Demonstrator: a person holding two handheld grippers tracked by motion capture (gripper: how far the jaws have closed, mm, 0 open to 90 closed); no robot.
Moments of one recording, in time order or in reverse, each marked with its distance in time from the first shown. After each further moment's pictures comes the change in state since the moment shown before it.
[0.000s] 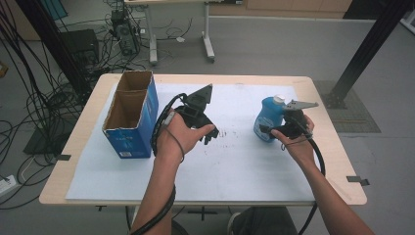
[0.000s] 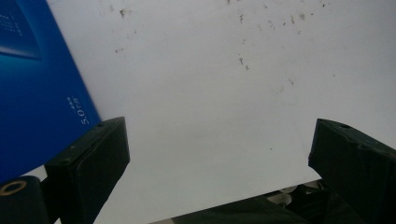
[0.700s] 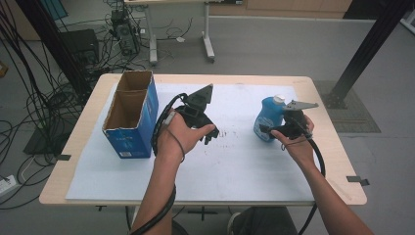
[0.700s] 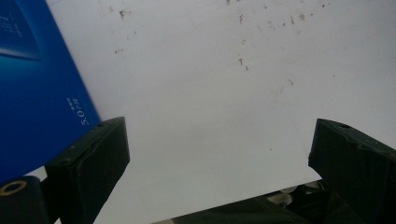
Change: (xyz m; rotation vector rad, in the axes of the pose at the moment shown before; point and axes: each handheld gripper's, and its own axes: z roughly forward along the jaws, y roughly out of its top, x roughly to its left) left arm 0.000 0.001 0.000 0.001 0.000 0.001; right arm 0.000 -0.001 0.001 -0.010 -0.006 -0.005
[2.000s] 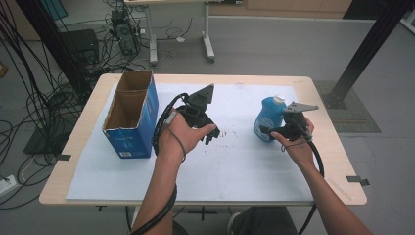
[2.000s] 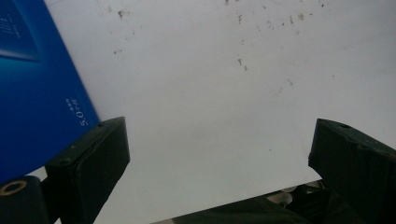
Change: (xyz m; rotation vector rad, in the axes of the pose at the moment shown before) left arm -0.002 0.002 0.001 0.005 0.002 0.004; right arm -0.001 -0.007 0.002 -0.016 -0.004 0.006
